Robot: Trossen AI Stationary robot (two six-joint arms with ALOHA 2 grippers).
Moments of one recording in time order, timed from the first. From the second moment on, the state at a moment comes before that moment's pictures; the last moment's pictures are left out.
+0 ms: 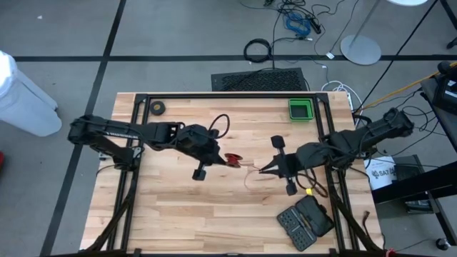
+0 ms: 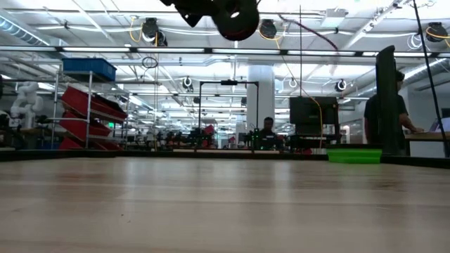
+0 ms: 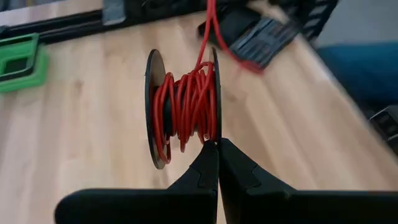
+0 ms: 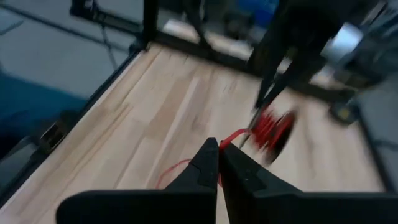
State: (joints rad) left arm -0.05 1.43 1.23 -0.46 0.16 0.18; right arm 0.38 1.16 1.12 -0.45 0.20 -0.09
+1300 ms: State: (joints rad) left arm -0.13 1.58 1.23 -0.14 0.64 0.20; right arm 0.36 1.23 1.12 -0.29 0.40 -0.24
